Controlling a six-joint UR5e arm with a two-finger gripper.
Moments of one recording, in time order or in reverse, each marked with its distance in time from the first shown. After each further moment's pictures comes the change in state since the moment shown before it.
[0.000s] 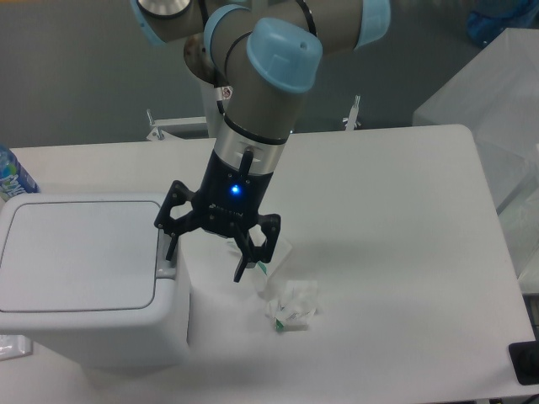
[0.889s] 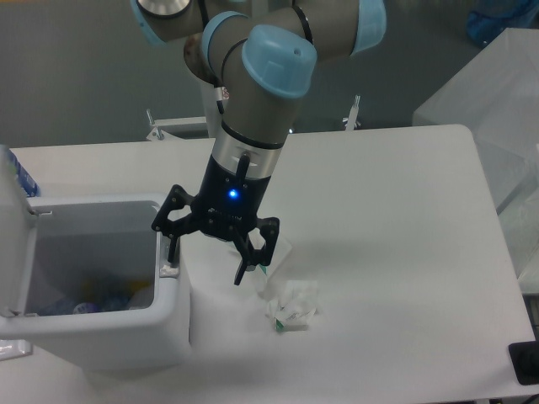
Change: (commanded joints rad) arm 0.002 0.005 0.052 0.025 0.020 0.015
